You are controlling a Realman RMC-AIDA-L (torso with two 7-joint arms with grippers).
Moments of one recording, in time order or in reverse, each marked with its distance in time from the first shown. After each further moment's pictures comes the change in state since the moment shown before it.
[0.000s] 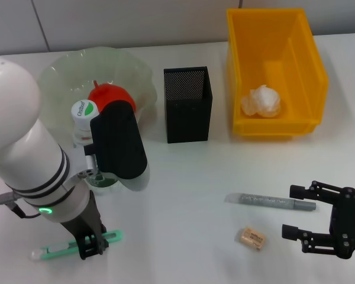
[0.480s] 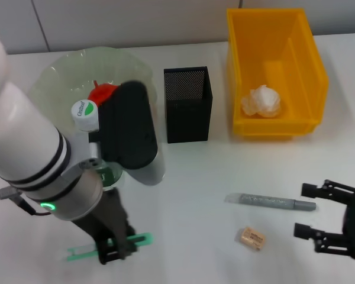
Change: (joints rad) left arm 0.012 0.004 -0.065 0.201 -0.151 0.141 0.029; right arm -0.020 -0.006 0.057 -0.003 0.000 -0.060 0.000
